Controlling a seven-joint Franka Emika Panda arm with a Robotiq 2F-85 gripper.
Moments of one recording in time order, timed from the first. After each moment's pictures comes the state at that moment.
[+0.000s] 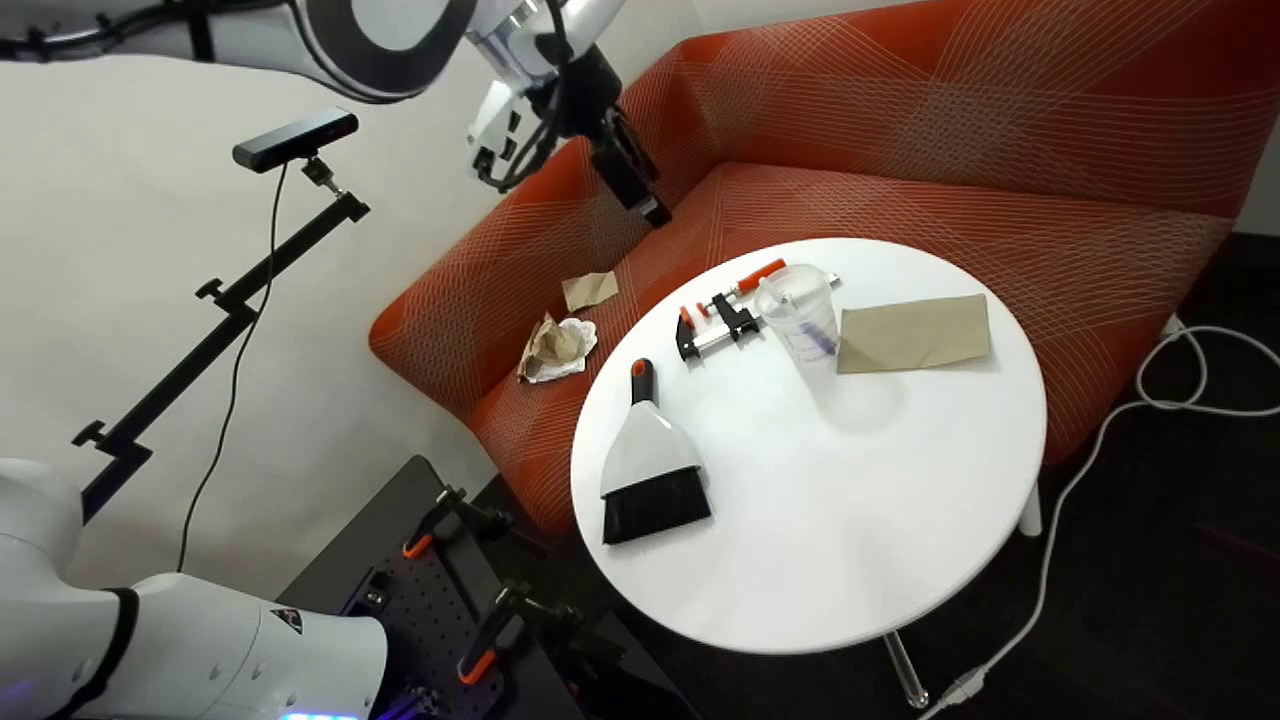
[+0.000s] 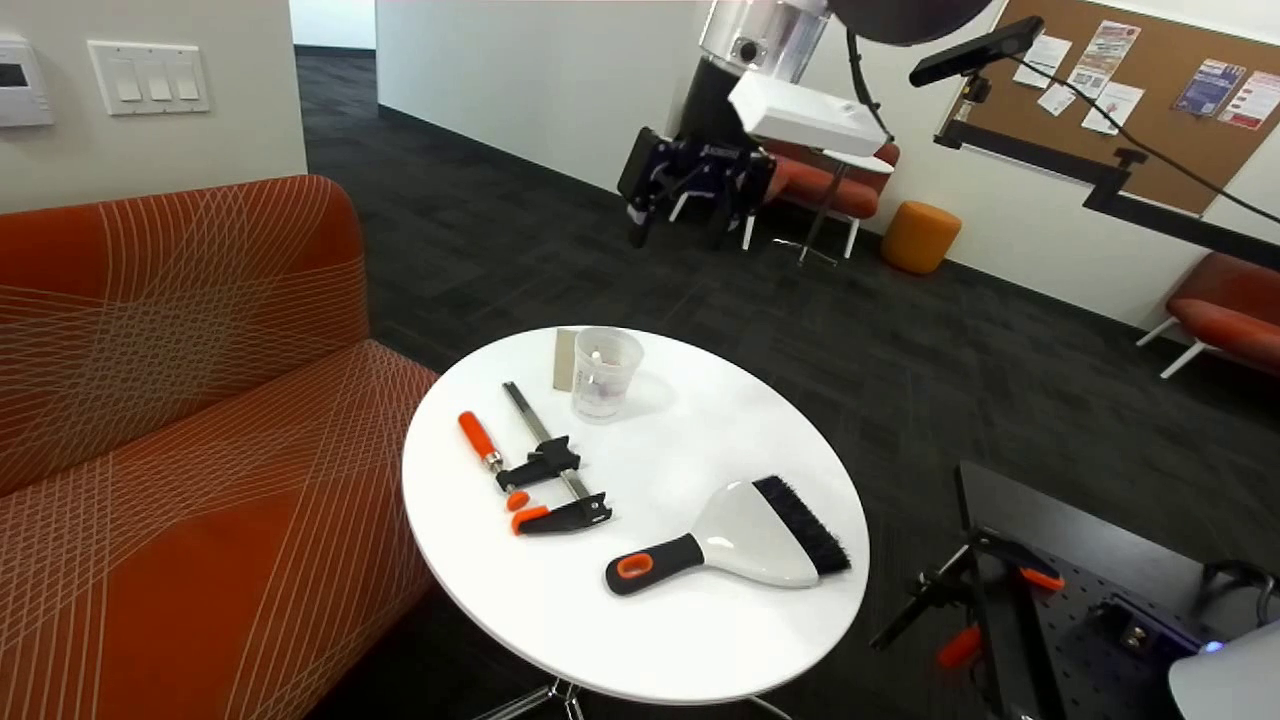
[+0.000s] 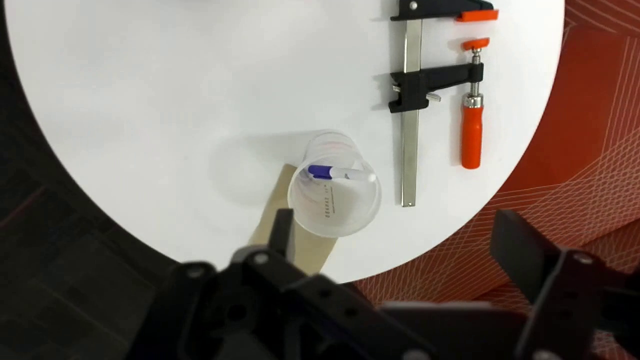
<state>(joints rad) -0.11 0.26 -0.03 -2.00 -0.05 2.39 0.56</state>
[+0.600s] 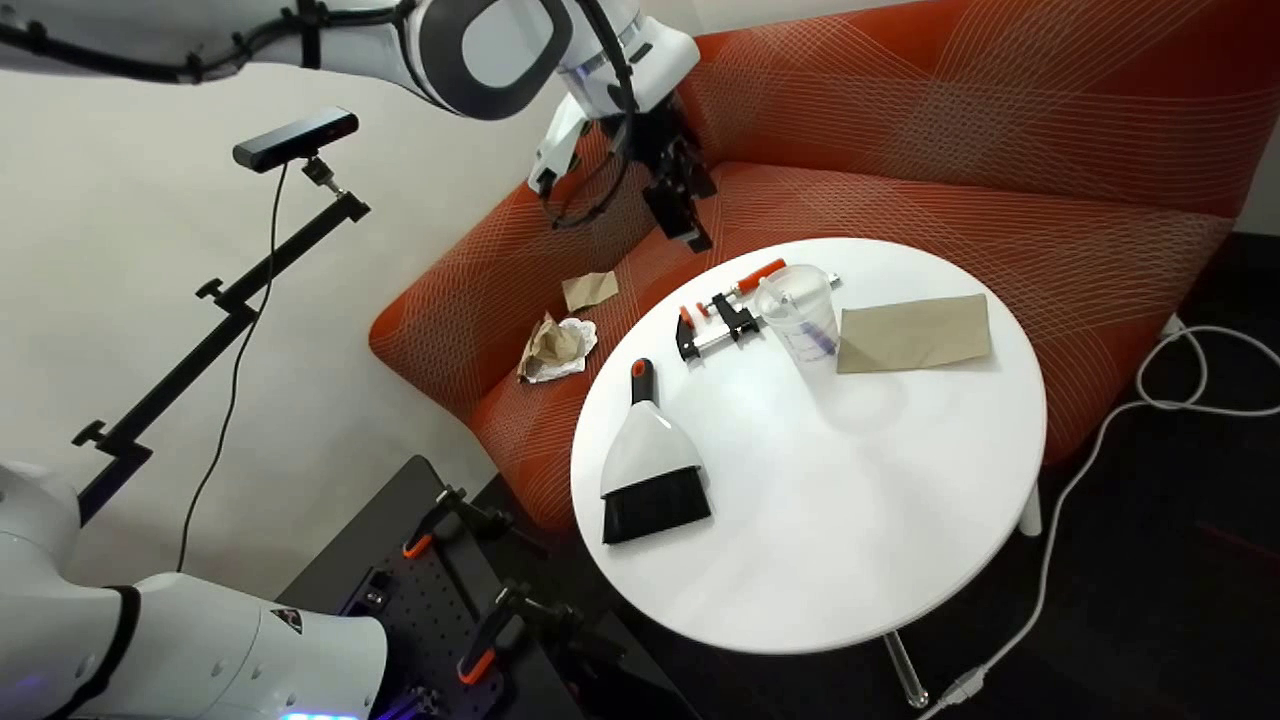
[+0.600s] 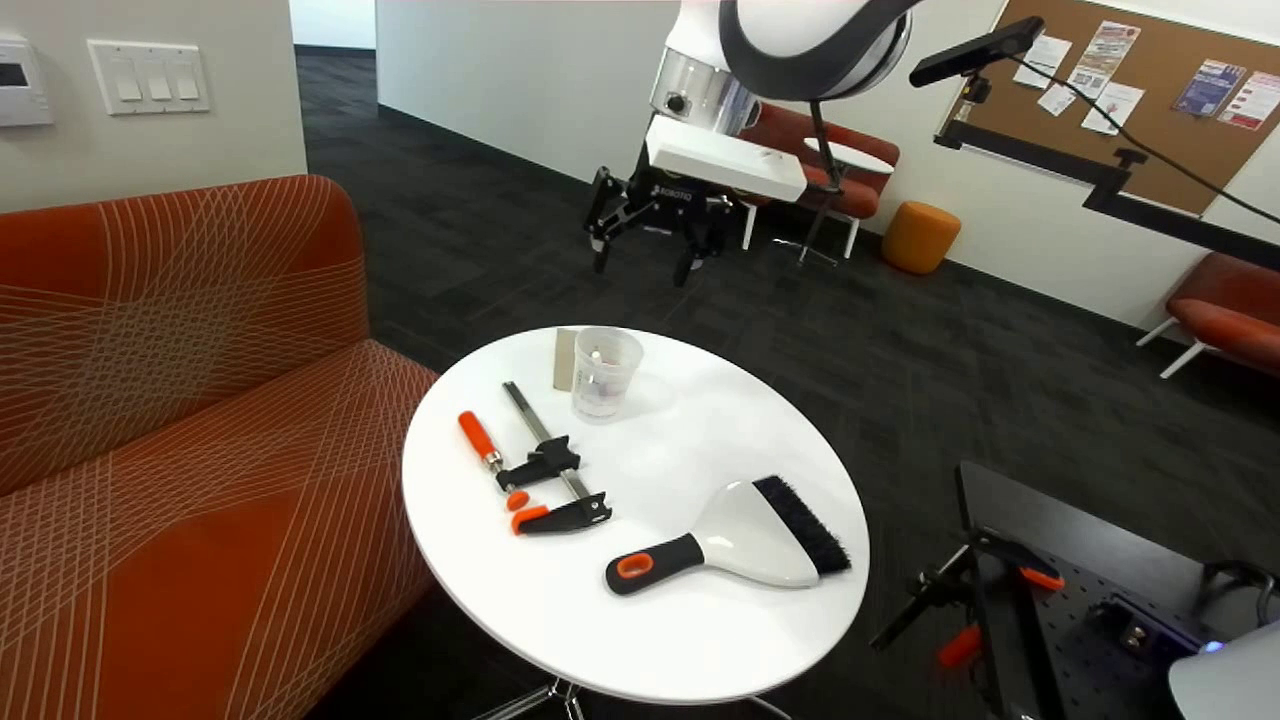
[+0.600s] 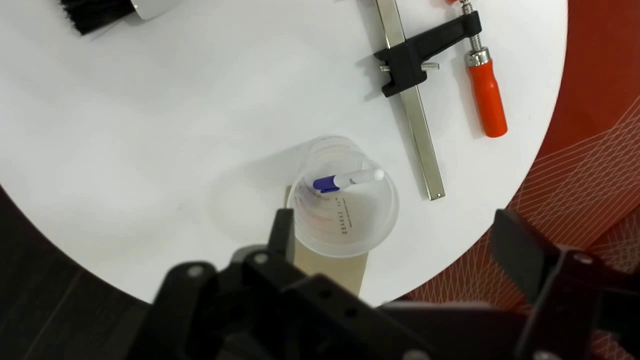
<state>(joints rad) -0.07 0.44 -0.10 -1.87 0.06 2.40 0.73</state>
